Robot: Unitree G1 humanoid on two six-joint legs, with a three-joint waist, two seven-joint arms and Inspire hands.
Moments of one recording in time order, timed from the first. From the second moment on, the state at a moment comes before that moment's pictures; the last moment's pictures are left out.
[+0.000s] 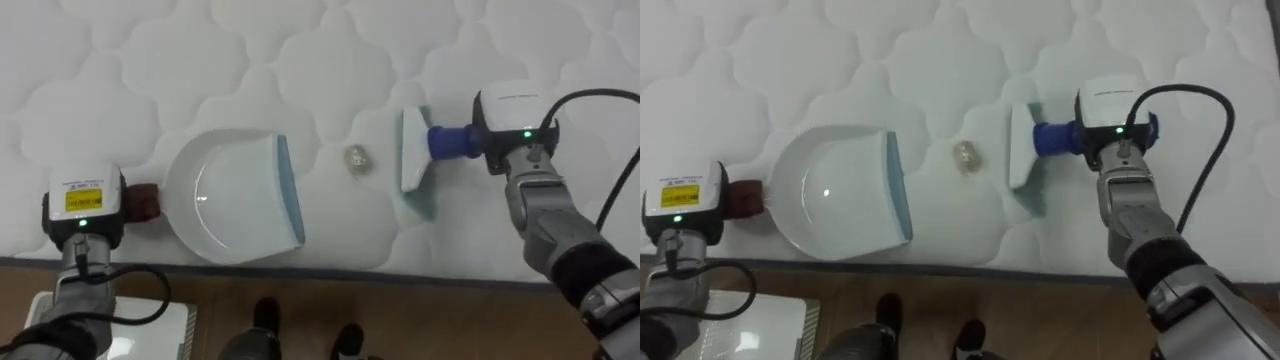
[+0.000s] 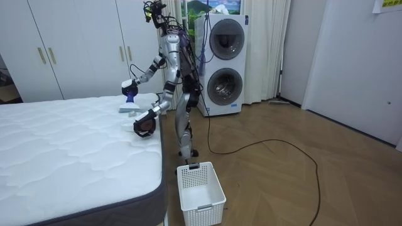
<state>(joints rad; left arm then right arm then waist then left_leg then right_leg) -0.42 0.49 -0.44 1.14 0.87 0.21 0.73 -0.64 -0.48 0.60 0.91 -0.86 0.22 -0.43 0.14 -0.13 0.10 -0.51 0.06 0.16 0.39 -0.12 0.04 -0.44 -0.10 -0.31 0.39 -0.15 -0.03</state>
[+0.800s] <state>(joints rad) -0.39 0.46 -0.44 1.14 0.87 0.18 0.73 -0.60 -0.43 0.65 0.71 -0.88 0.17 -0.31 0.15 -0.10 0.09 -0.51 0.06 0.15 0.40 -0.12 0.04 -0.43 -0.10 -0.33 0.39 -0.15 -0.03</state>
